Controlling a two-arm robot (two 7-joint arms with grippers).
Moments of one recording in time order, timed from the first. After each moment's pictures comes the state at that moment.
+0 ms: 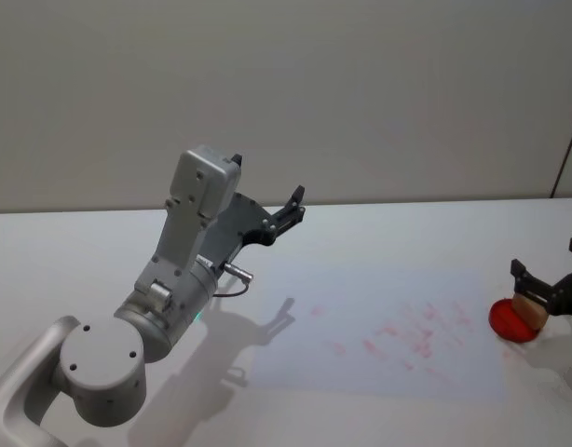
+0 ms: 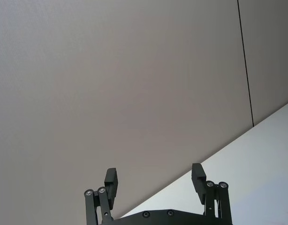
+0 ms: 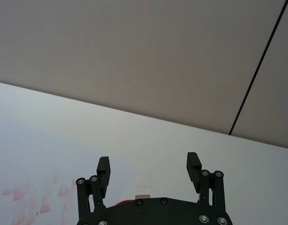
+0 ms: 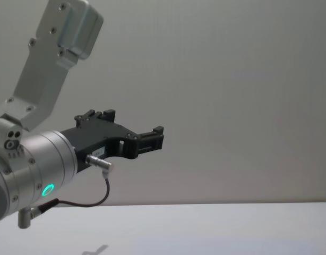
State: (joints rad) left arm -0.24 0.38 0.45 -1.63 -0.20 0.01 -0.01; right arm 0.00 0.45 -0.13 -1.55 0.31 0.02 0.24
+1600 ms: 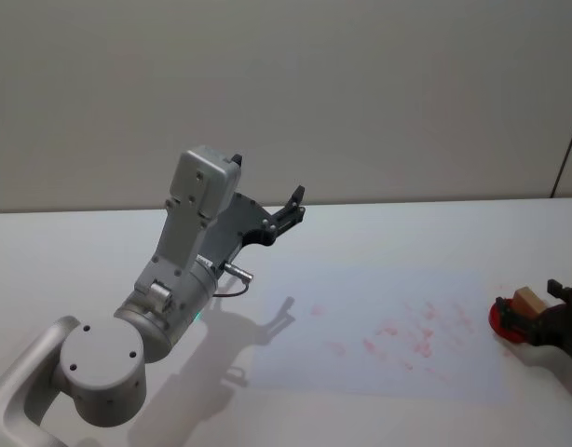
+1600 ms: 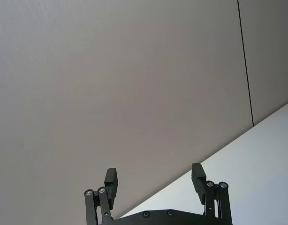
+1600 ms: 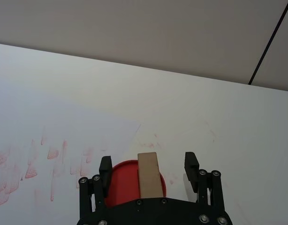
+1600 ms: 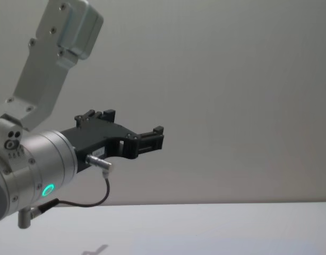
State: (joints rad) left arm -0.24 0.38 0.45 -1.63 -0.20 0.01 -0.01; right arm 0.06 0.41 -0.16 -1.40 0.29 0.11 0.27
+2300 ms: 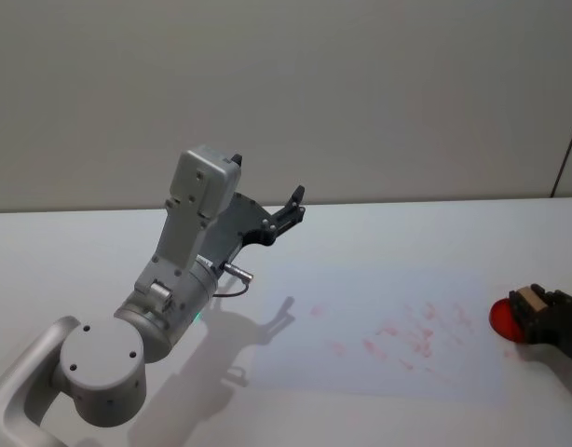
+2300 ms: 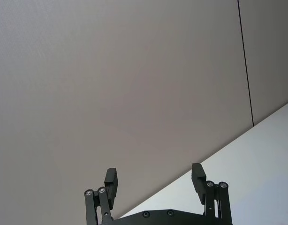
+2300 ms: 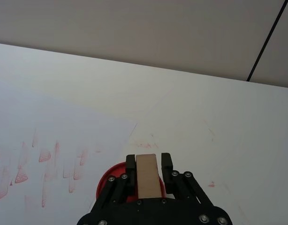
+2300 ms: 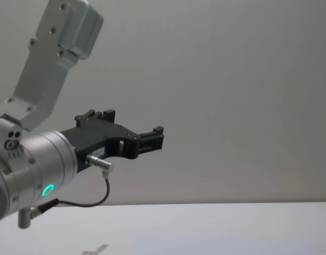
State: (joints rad) left arm -0.24 0.38 0.45 -1.63 -0.20 0.01 -0.01; right arm 0.08 0.39 -0.17 -1.36 0.28 0.12 0.25
